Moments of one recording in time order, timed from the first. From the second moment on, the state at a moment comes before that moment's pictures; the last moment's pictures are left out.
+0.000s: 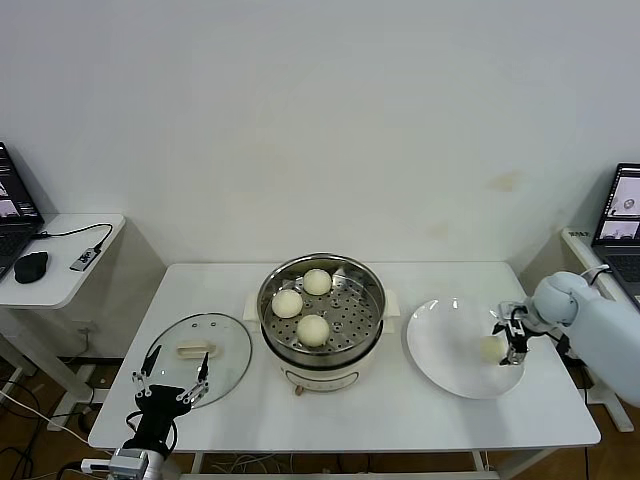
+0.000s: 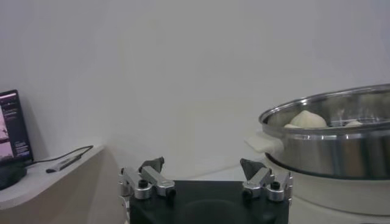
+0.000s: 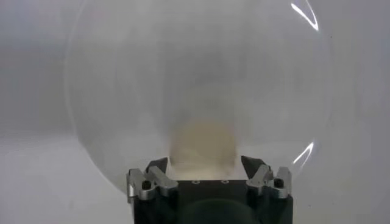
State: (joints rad) left arm 1.69 -1.23 -0.60 -2.10 -0.07 -0.03 -0.10; right arm -0.20 0.66 -0.55 1.07 -0.27 -0.13 -1.07
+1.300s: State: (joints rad) left arm 1.67 -1.23 -0.59 -2.10 -0.07 -0.03 -0.10; right arm 0.34 0.64 -0.96 1.33 0.02 -0.29 -1.06
